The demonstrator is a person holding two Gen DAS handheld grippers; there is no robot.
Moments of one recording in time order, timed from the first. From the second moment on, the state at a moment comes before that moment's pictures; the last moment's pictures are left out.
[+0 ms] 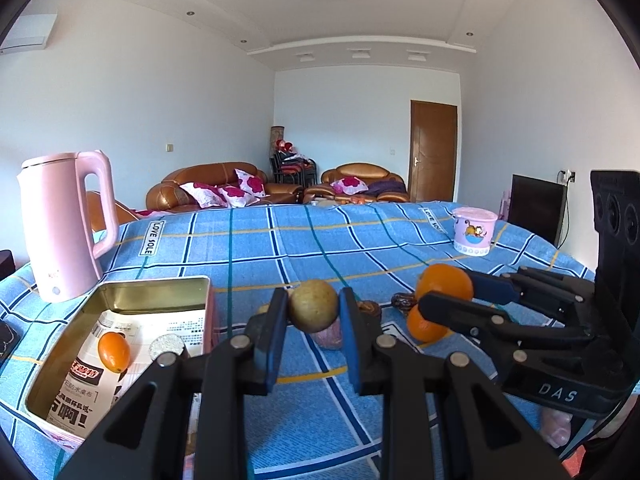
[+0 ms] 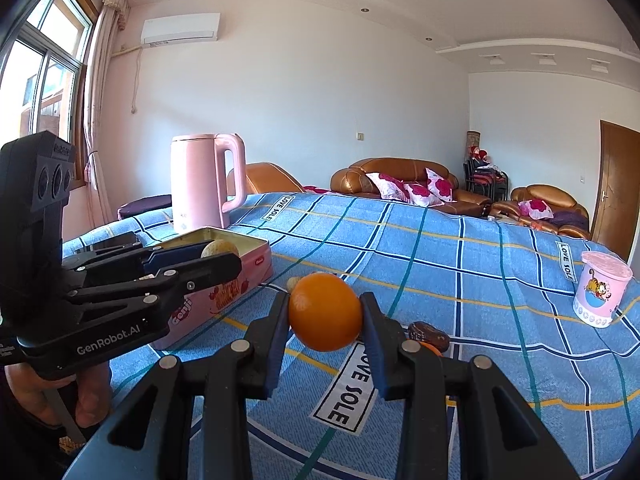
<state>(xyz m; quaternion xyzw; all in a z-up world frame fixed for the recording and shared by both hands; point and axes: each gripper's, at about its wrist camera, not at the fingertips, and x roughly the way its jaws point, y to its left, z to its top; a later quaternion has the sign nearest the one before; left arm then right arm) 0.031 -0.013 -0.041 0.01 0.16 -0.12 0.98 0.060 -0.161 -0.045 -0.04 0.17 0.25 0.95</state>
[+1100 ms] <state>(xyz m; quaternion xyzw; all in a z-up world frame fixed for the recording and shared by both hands) 0.023 -0.014 -0.030 0.01 0.15 -0.10 0.98 0.057 -0.160 -0.028 -0.04 0.16 0.25 0.95</state>
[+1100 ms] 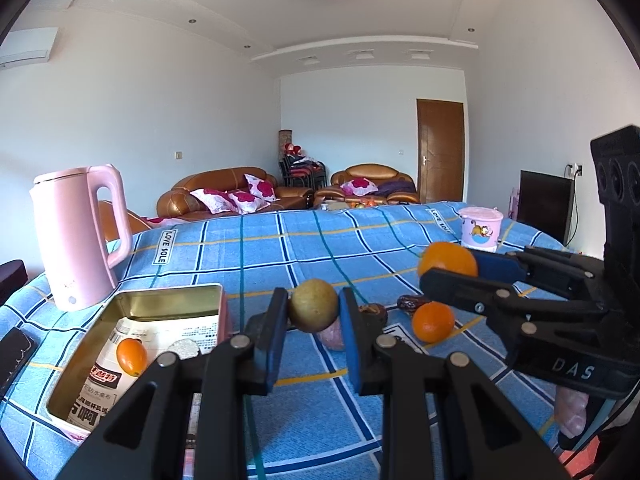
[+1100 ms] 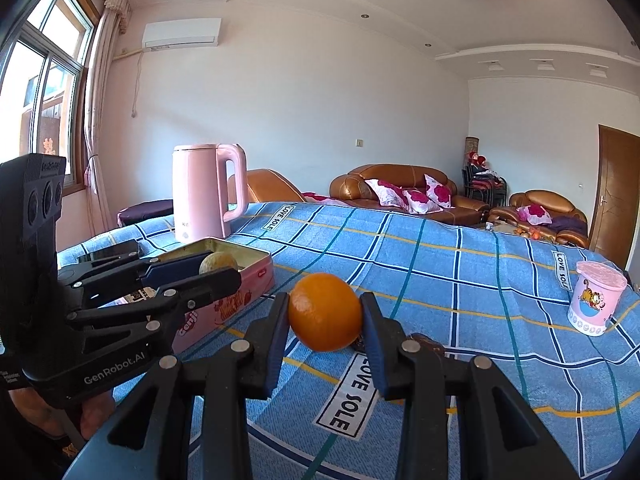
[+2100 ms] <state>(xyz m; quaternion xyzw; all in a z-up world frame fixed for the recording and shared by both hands) 0.068 0.126 -0.050 -0.01 0.29 0.06 0.96 0.112 -0.011 -0.006 -0.11 0.23 0.36 0.90</state>
